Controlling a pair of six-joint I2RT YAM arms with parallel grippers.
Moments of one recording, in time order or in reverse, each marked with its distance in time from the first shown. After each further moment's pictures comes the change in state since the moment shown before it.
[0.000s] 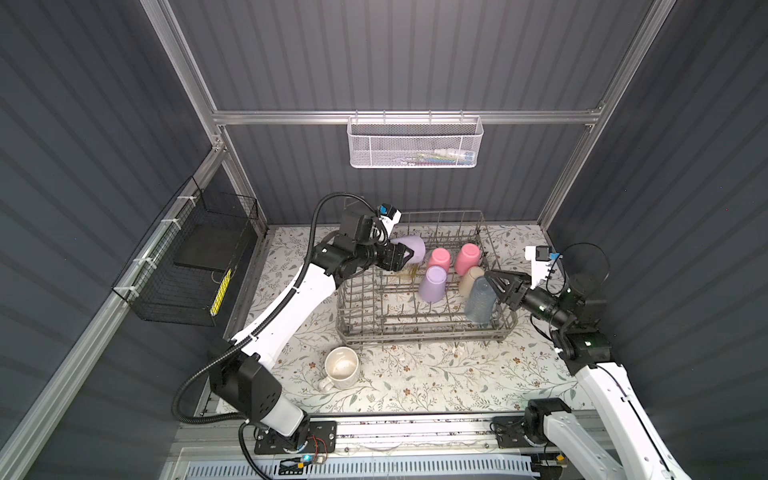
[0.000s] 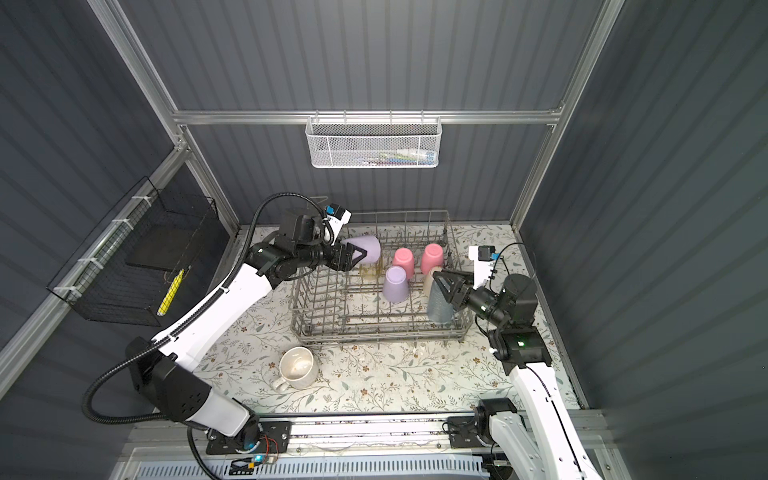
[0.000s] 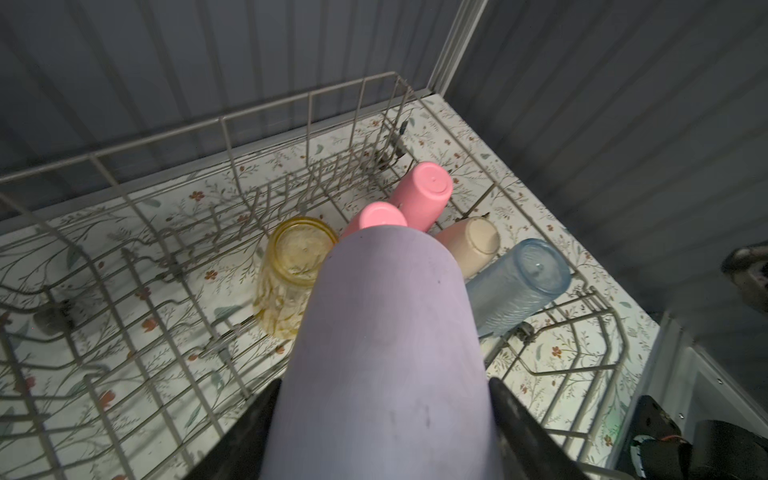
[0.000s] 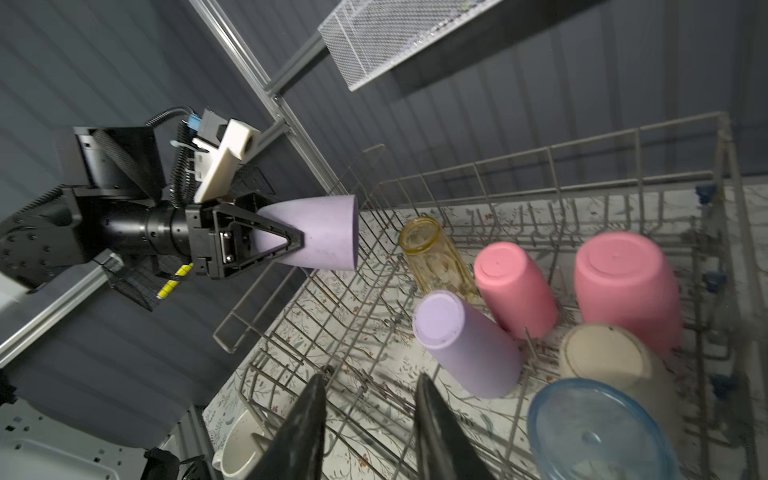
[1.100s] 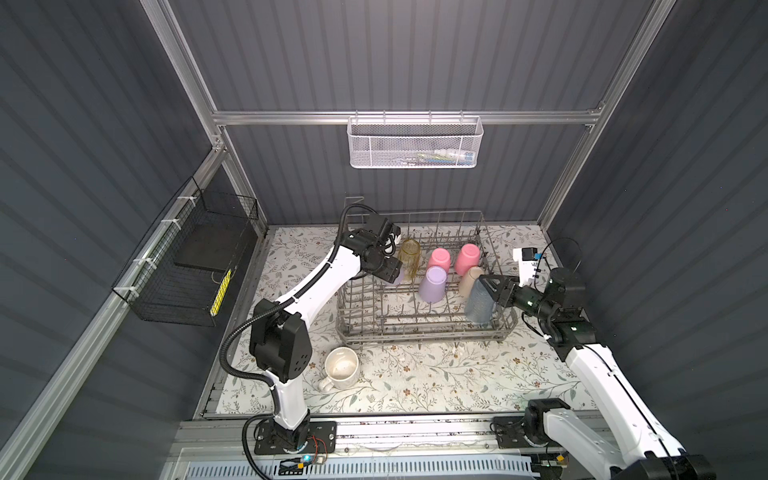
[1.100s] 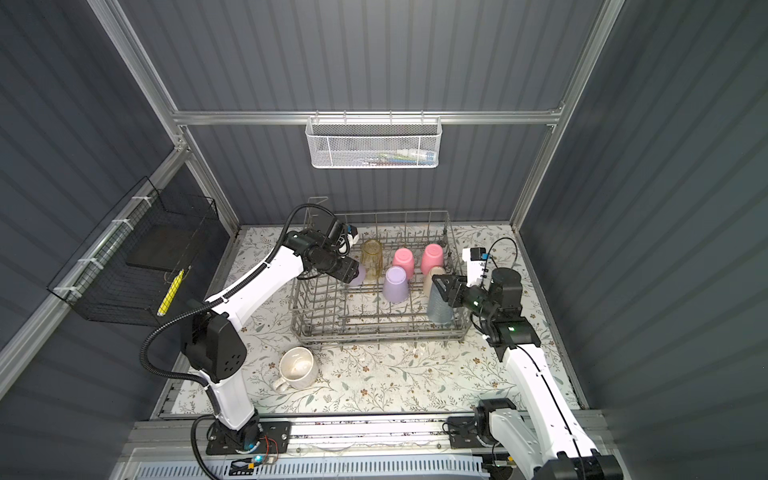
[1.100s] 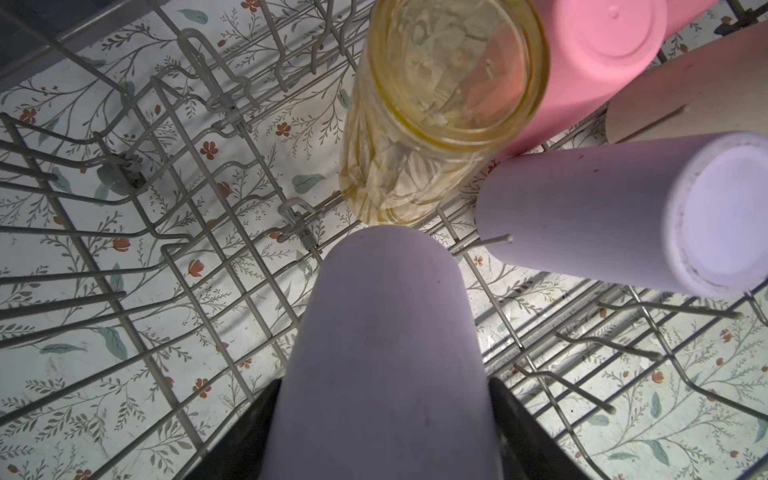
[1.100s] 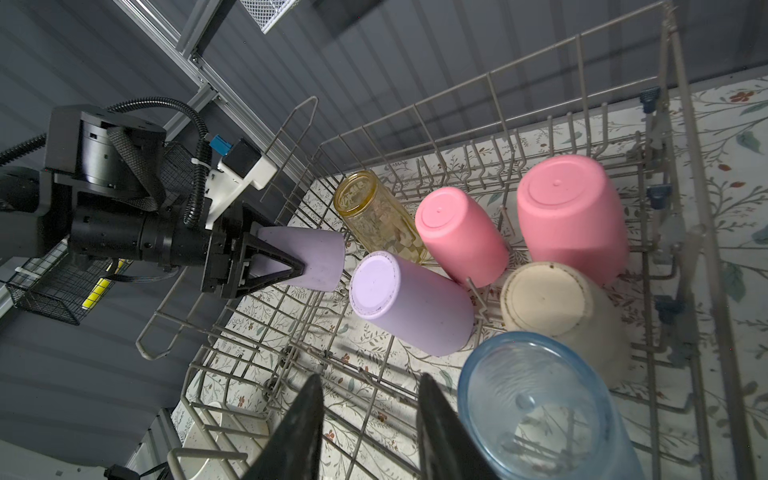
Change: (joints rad) left arm 0.000 0.282 0.158 -0.304 -0.221 0.120; right arm 0.000 0.138 -0.021 0.001 0.047 -0.025
